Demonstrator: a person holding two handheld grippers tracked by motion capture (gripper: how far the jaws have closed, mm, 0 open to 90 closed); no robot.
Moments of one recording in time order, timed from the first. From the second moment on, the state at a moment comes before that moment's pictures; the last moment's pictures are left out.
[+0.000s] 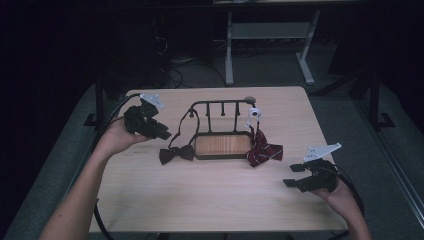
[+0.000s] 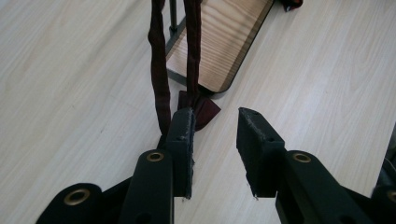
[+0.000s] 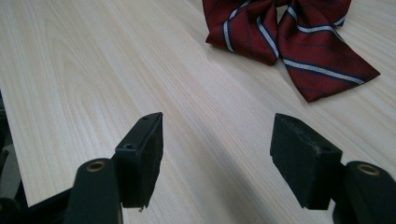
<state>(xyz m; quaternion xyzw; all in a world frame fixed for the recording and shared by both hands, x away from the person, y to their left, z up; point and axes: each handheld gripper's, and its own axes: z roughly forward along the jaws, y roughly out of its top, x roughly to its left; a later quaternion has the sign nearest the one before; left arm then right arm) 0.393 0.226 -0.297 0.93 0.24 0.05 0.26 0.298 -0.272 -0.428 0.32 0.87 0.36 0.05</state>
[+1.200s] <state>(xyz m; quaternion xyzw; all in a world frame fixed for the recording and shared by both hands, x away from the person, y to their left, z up) 0.358 0.245 -0.332 0.93 0.25 0.03 0.28 0.298 -0.275 -0.427 0.33 0.87 0.36 0.05</state>
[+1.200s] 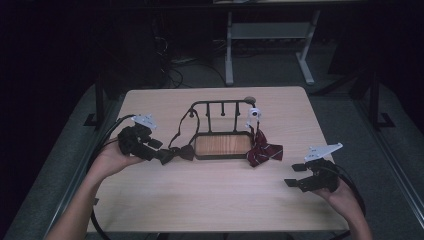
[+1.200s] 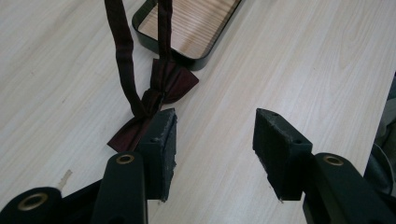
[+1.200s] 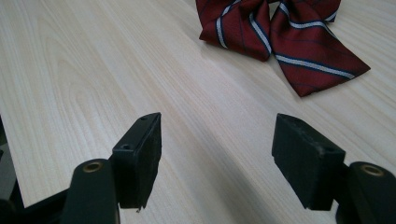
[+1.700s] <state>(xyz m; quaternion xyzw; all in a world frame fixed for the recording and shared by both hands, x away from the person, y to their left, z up) 0.345 0.247 -0.346 0.93 0.25 0.03 0.28 0.298 -0.275 -0.428 0.33 0.87 0.36 0.05</state>
